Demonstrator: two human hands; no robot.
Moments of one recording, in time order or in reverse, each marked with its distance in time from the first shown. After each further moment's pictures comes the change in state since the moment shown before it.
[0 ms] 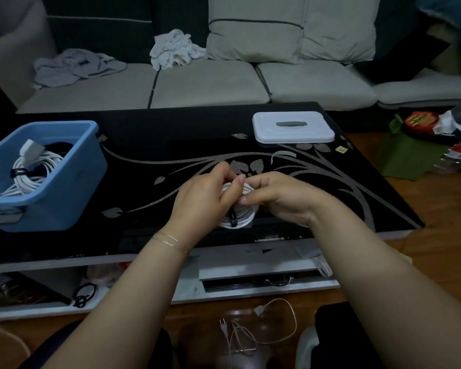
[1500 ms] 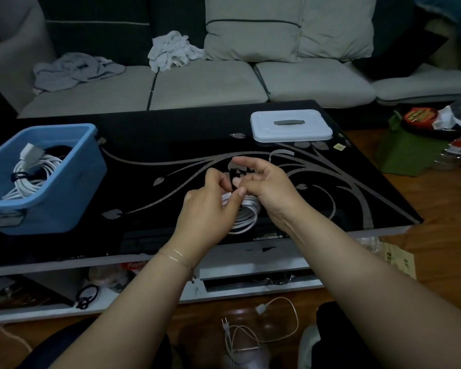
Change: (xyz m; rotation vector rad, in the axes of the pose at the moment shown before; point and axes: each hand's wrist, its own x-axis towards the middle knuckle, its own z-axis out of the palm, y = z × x) left_hand -0.017 0.005 0.012 -0.115 -0.051 -0.119; right_hand 0.013 0.009 0.022 0.187 0.426 -0.214
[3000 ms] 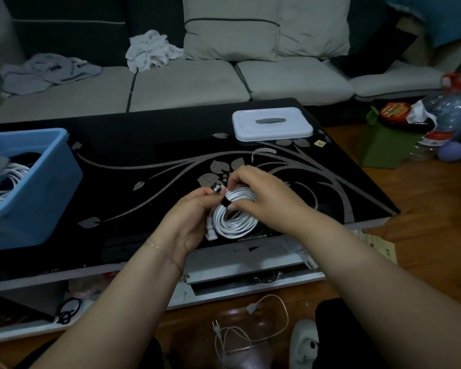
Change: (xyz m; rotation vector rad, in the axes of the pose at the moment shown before) left_hand 0.024 -0.014 0.024 -1.159 -0.261 -0.683; right_hand -0.015 -0.002 -0.039 -1.002 -0.144 -0.357
